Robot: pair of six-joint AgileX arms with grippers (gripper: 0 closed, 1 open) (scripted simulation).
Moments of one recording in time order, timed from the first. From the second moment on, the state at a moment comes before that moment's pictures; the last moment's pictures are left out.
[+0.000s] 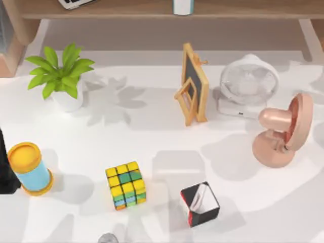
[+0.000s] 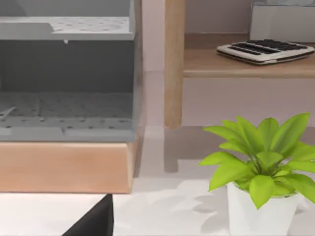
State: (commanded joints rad) left arm 0.00 0.00 0.00 0.00 0.00 0.00; right arm -0.41 2.23 1.15 1.03 -0.36 -1.45
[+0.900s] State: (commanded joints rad) left arm 0.00 0.00 0.00 0.00 0.00 0.00; right arm -0.13 0.62 0.37 0.33 -0.12 -0.46
